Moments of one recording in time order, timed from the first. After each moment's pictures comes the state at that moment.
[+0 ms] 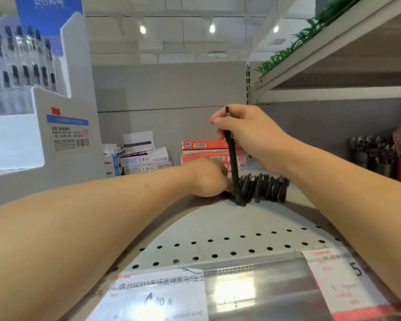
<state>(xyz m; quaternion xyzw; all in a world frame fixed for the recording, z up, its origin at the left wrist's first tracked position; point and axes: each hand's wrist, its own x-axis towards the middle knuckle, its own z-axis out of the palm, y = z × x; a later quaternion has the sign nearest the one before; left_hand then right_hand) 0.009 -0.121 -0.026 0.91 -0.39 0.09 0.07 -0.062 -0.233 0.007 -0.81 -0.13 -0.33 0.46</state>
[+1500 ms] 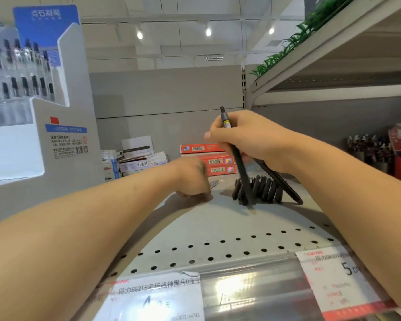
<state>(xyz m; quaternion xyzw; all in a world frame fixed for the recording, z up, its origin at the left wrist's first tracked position) 0.017 -0.102 -0.015 0.94 -0.31 0.07 0.10 -0.079 -0.234 0.013 -0.86 -0.14 -0.25 0.42</state>
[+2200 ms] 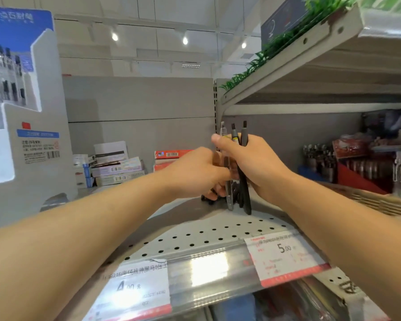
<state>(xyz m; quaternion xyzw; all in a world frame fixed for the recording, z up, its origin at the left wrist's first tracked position) -0.065 -0.124 -0.009 0.79 -0.49 -0.02 0.38 -0.128 -0.253 -0.023 -0.75 -0.05 -0.35 0.55</state>
